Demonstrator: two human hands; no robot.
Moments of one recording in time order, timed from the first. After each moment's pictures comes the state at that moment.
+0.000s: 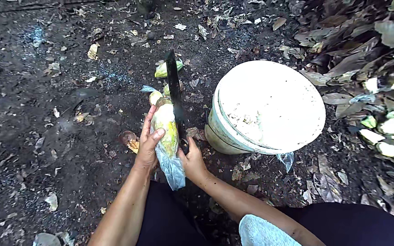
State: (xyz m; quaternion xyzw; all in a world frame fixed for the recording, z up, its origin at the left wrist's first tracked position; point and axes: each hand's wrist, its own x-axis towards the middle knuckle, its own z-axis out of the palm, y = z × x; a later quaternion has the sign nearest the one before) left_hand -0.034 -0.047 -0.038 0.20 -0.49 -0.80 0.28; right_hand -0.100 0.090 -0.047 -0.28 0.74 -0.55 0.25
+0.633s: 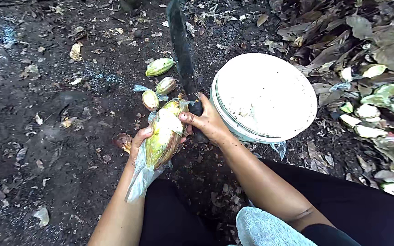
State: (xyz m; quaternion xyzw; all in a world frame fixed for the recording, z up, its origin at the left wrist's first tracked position) left_hand -0.013 -0.067 -0.045 0.03 -0.23 -0.97 0.12; right_hand -0.176 0.071 0.010 -0.26 0.64 -0.63 0.35
